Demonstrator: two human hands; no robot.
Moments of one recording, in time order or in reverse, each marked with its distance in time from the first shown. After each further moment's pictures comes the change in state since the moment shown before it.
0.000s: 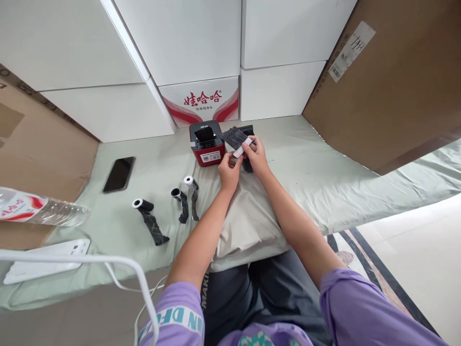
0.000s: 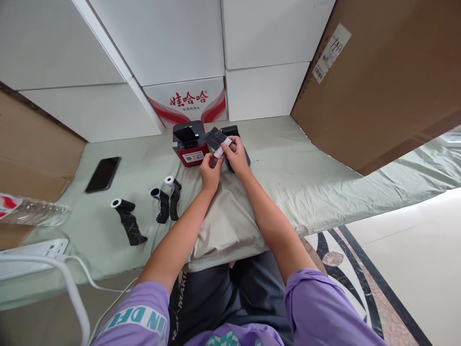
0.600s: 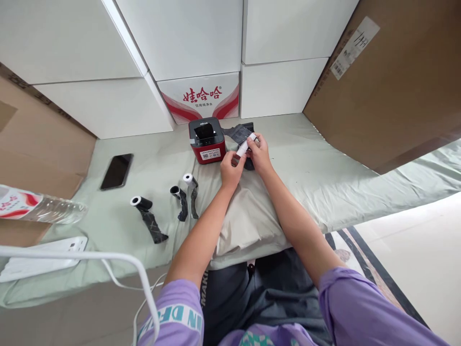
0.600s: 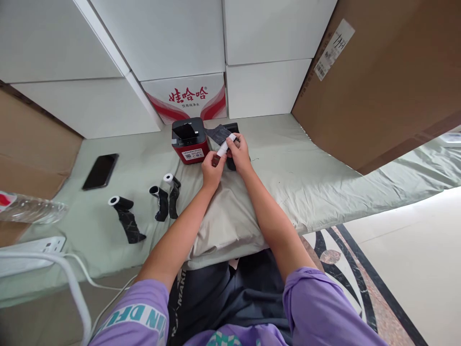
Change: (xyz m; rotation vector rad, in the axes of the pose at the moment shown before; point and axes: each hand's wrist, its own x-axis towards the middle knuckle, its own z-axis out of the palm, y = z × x) left_hand -0.001 0.001 0.002 0.073 -0.045 0.073; right_hand 0.004 0.001 -0.005 0.093 0.061 0.047
